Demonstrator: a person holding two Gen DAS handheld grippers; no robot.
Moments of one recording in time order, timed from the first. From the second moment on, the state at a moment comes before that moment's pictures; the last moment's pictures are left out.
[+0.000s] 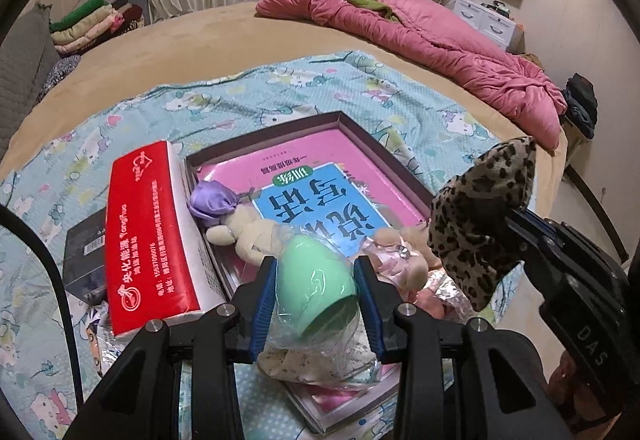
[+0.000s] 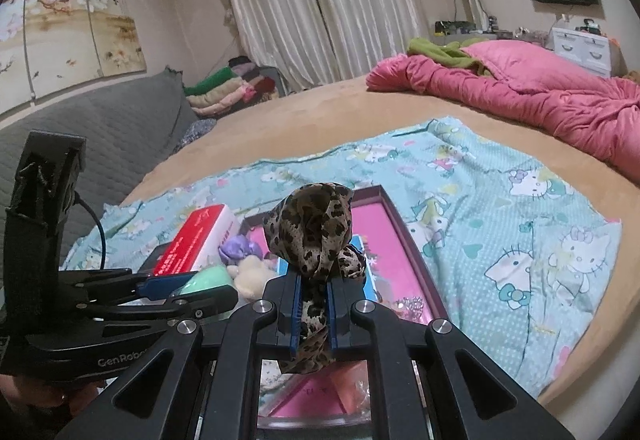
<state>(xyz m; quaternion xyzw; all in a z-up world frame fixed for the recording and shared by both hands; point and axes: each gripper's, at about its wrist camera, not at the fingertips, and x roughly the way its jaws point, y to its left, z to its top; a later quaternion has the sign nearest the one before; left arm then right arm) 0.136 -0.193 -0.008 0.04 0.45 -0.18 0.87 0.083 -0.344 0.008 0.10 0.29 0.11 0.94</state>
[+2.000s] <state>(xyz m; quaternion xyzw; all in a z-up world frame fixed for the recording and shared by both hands) 0.160 -0.195 -0.044 0.03 0.49 -0.17 0.85 0.112 -0.343 -0.040 0.13 0.35 0.12 0.92</state>
